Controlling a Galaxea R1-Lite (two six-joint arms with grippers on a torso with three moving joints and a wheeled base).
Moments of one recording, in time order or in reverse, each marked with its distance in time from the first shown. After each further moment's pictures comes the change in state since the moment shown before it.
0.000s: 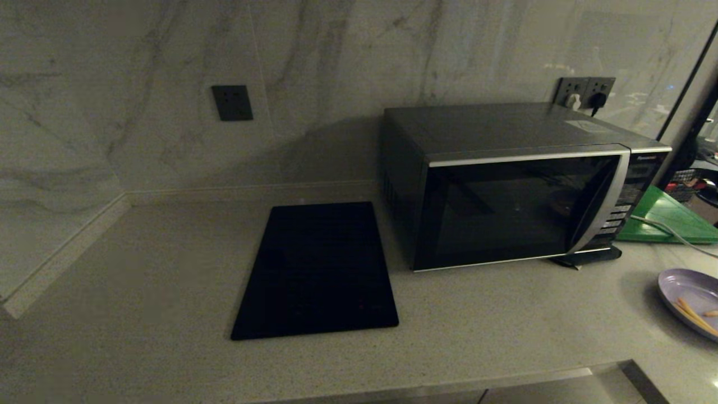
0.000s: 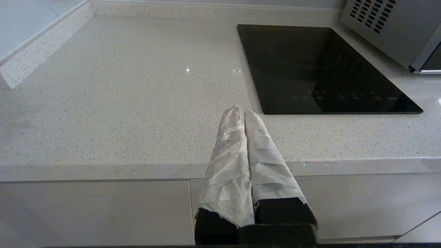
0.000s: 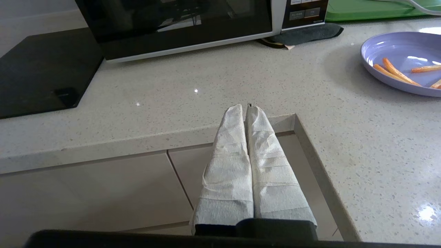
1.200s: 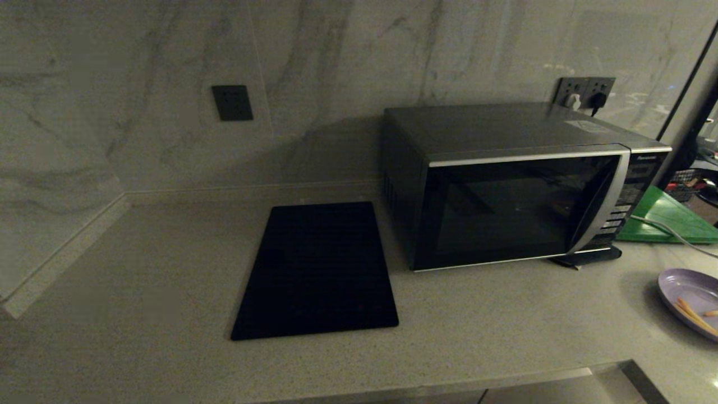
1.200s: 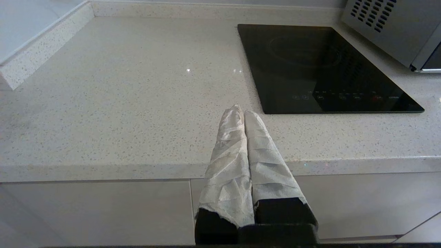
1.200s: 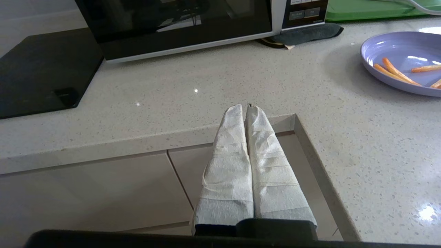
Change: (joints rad) left arm 0.000 0.000 0.000 0.000 0.000 0.005; right arm 0.000 -0.001 0.000 0.000 0.000 0.000
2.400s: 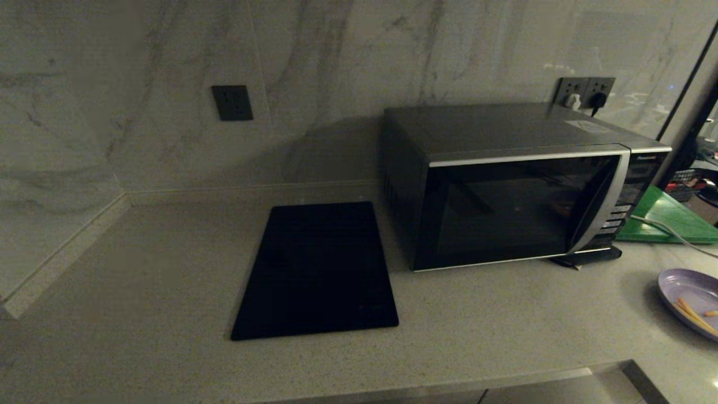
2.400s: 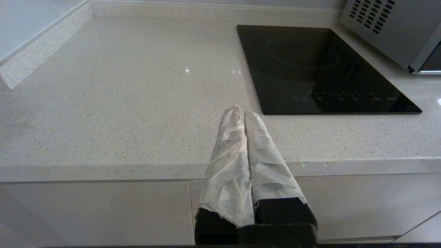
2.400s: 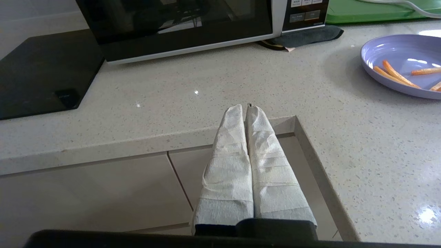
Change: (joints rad) left arm 0.000 0.000 0.000 -0.002 -0.002 -0.006; right arm 0.000 0.000 0.000 -0.006 0.002 -0.002
